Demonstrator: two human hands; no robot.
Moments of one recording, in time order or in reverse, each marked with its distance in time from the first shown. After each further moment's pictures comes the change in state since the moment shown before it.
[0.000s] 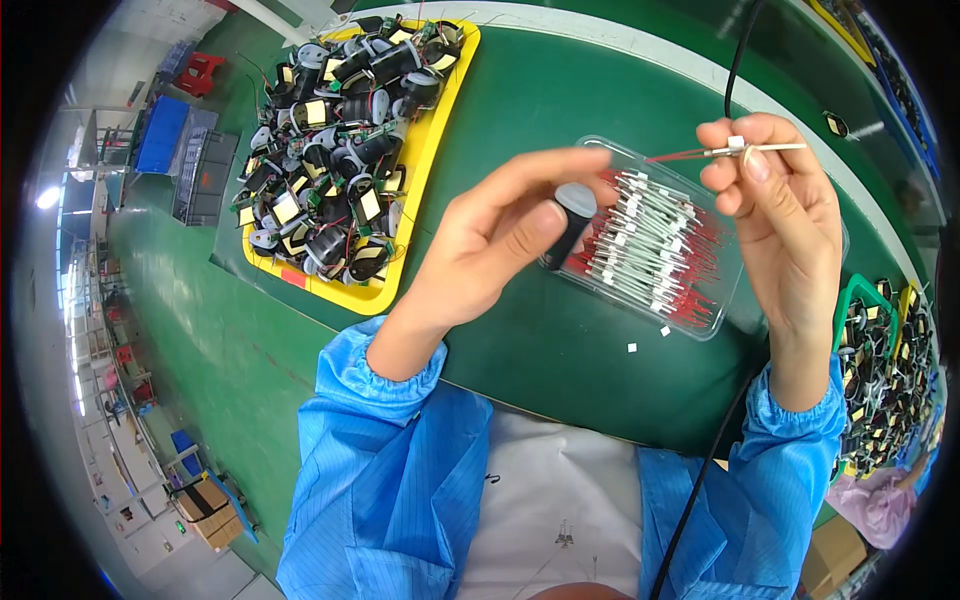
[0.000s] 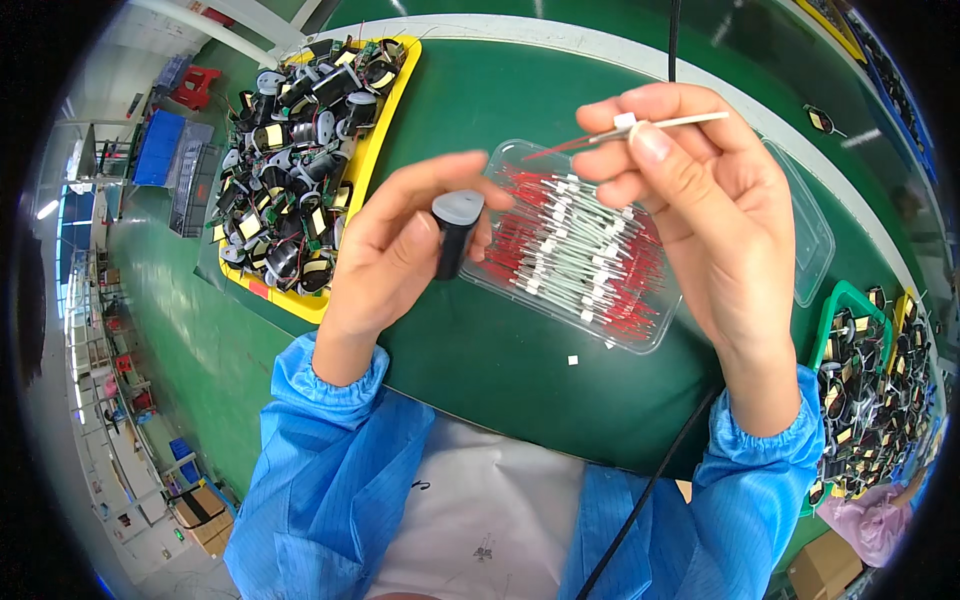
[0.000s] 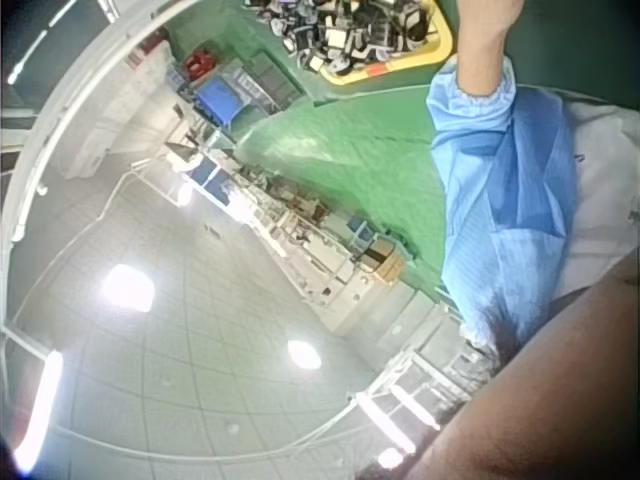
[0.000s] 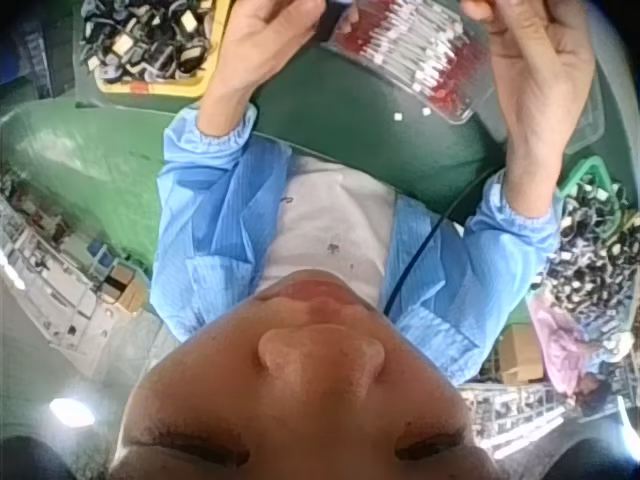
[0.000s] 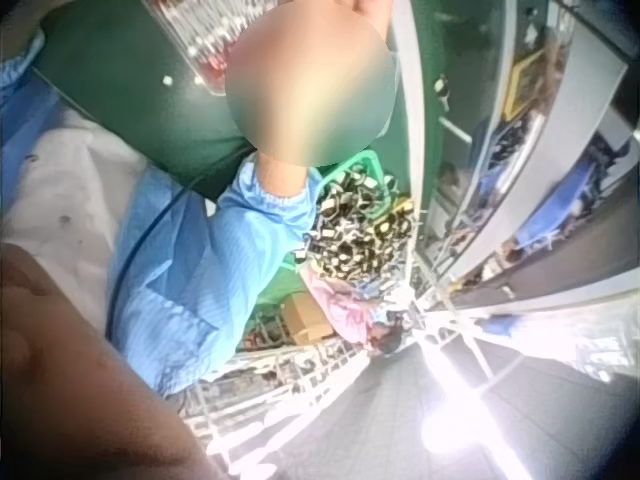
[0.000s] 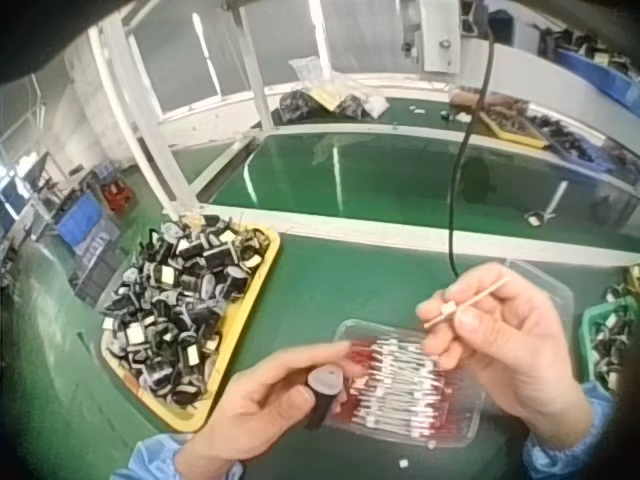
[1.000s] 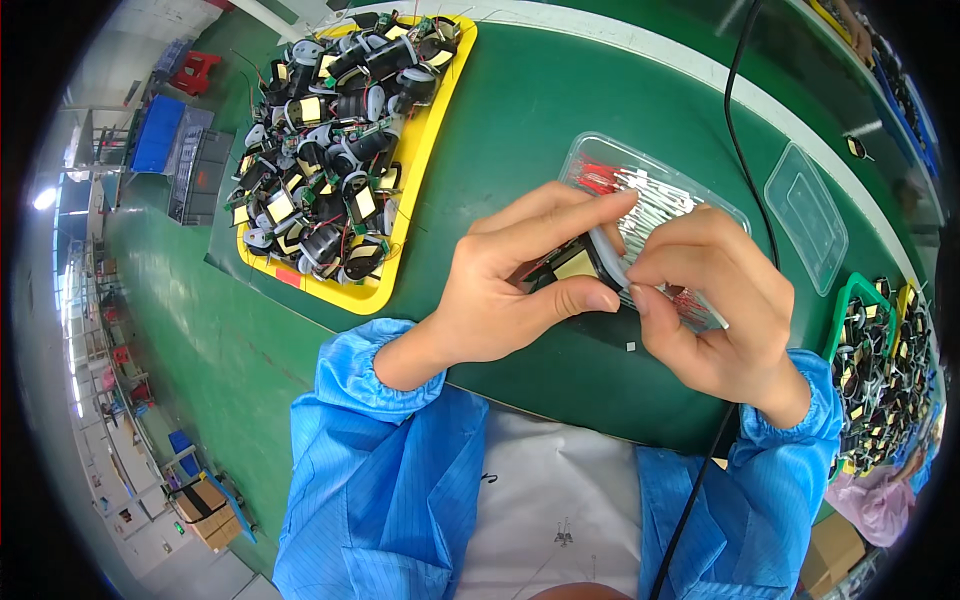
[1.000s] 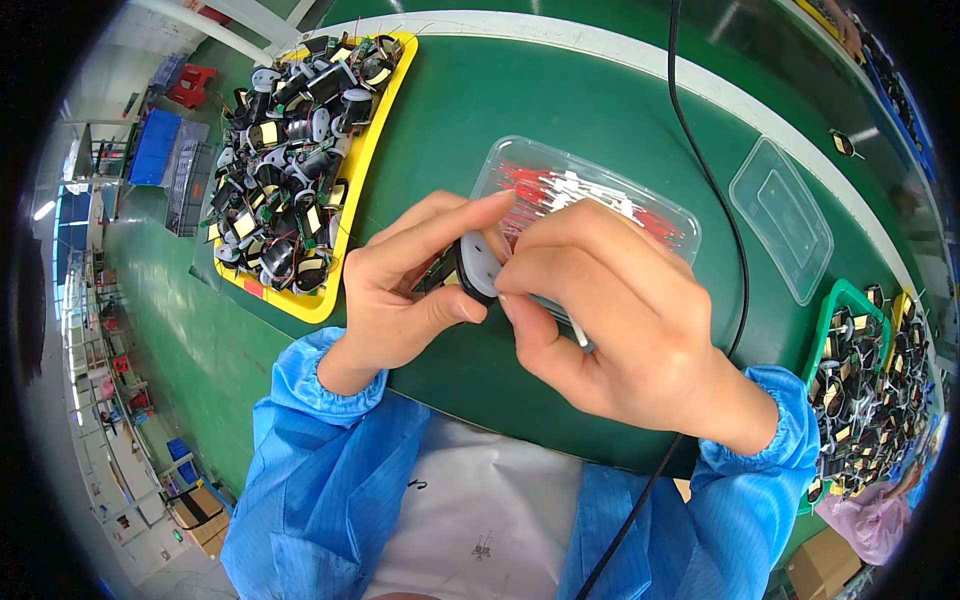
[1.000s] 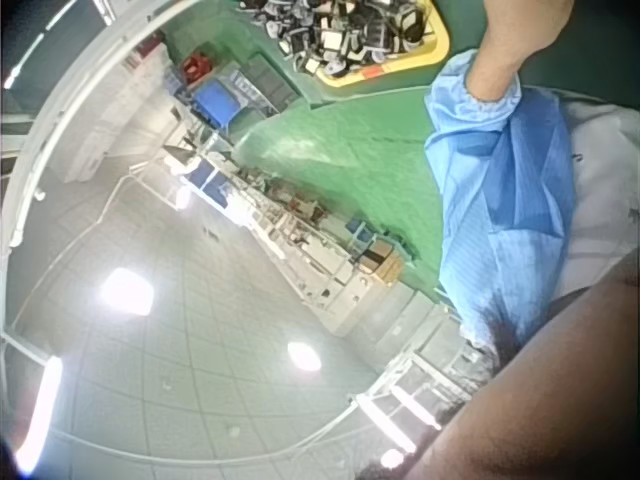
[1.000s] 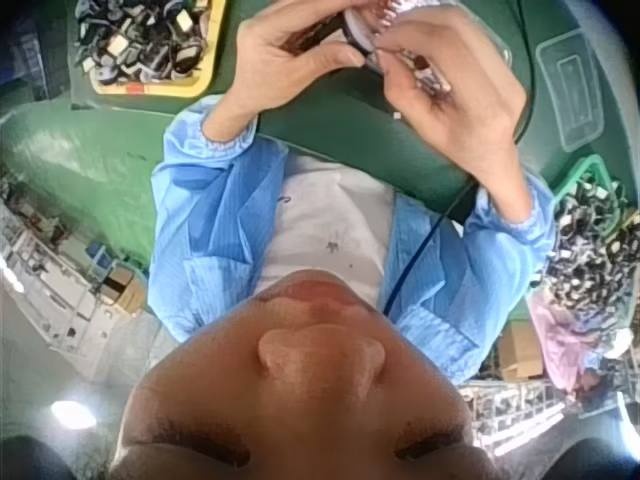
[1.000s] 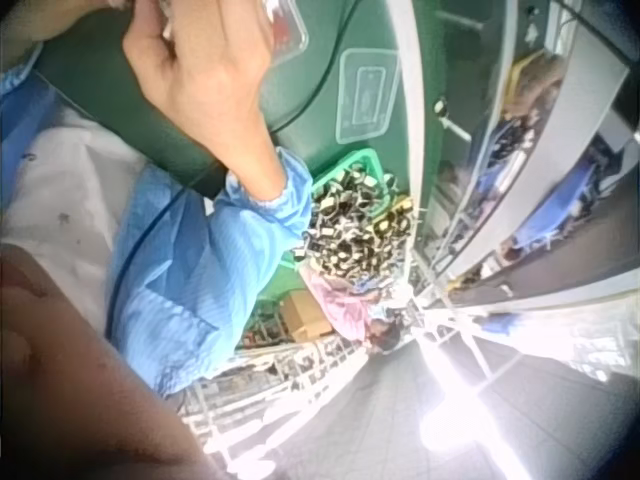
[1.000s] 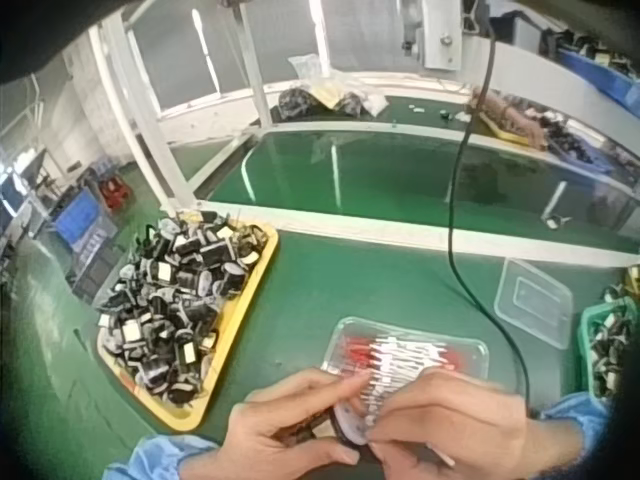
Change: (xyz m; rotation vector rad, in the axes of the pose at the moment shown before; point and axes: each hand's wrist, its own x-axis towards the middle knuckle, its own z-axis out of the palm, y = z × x) left_hand -0.010 0.001 0.016 0.315 0.004 0.143; right_hand -0.022 0.009 0.029 -0.799 -0.301 -0.654
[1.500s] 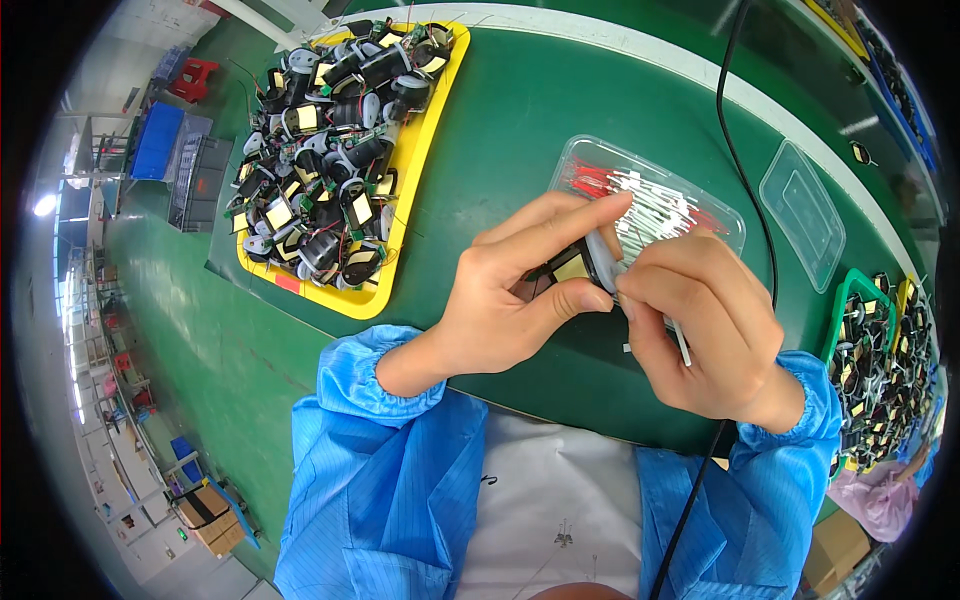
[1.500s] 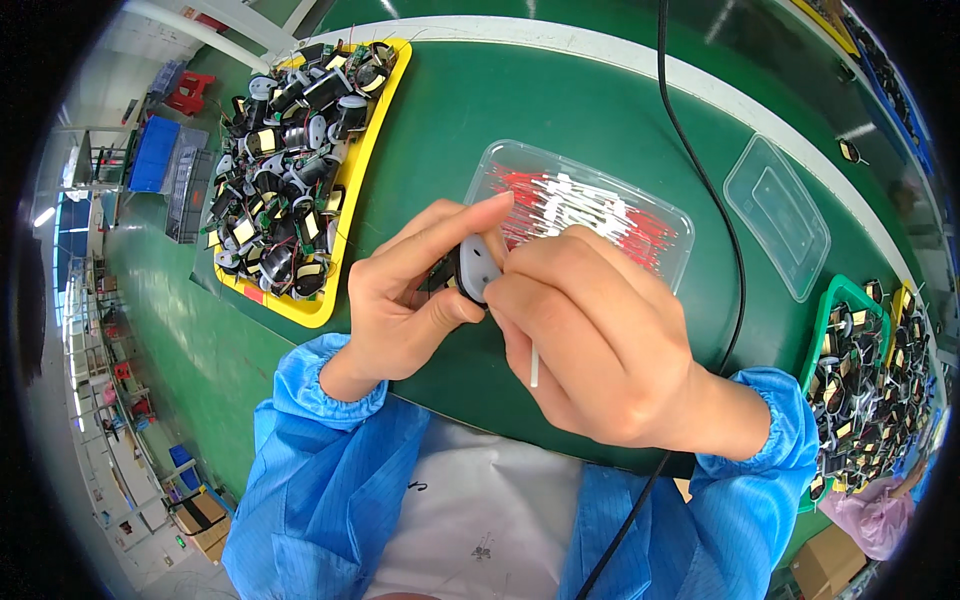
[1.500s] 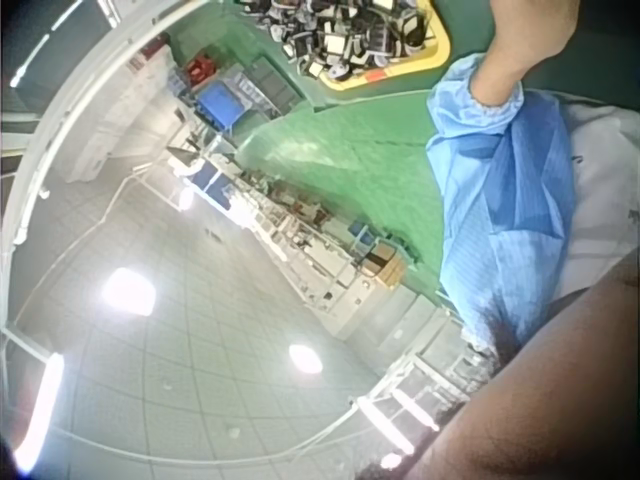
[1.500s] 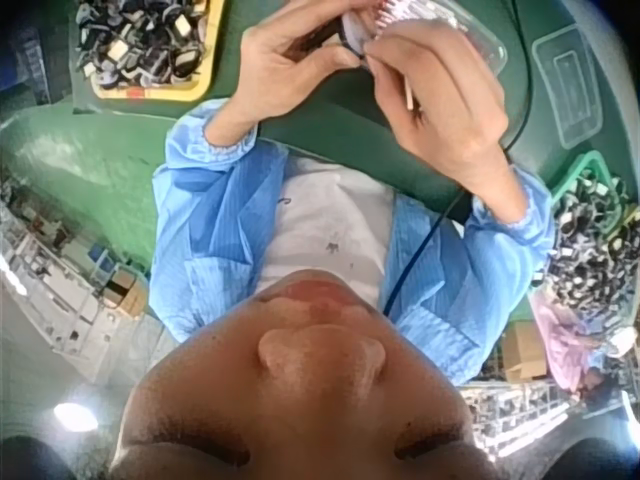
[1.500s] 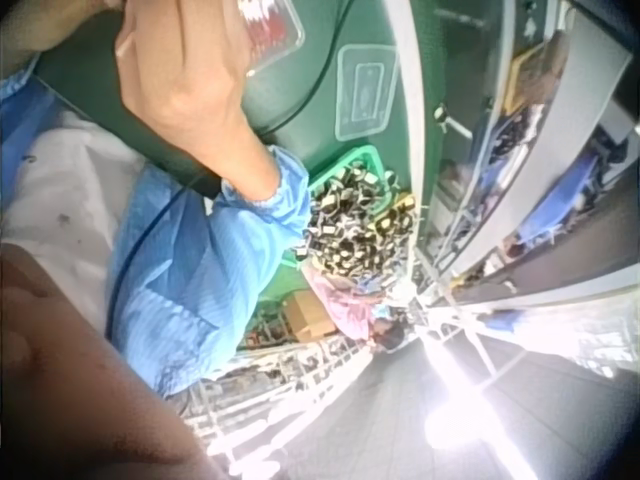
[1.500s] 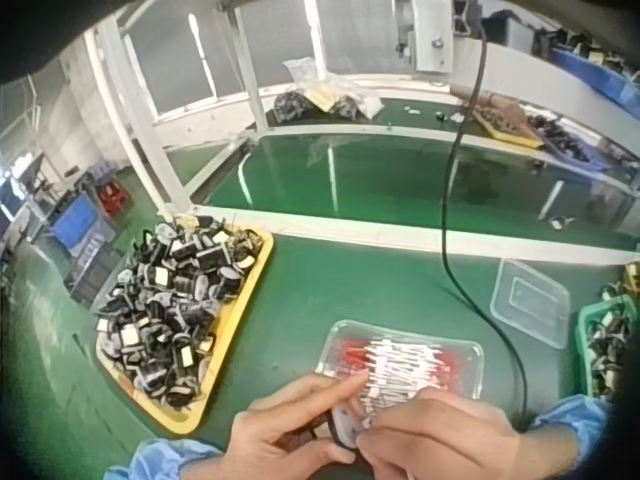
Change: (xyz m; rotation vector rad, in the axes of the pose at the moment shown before) left_hand 0.000 0.000 0.007 0.020 0.011 0.020; right_hand -0.007 -0.001 0.011 -0.093 0.103 -0.125
